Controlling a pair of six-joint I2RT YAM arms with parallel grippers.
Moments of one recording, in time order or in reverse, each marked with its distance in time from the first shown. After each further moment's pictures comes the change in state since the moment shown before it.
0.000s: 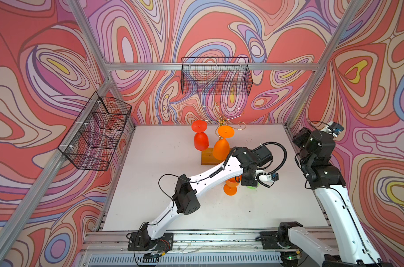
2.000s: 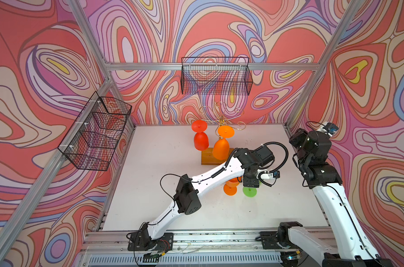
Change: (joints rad) left arm -0.003 0.017 0.000 0.080 -0.062 -0.027; right arm 0.000 0.015 -0.029 0.019 -0.046 -0.003
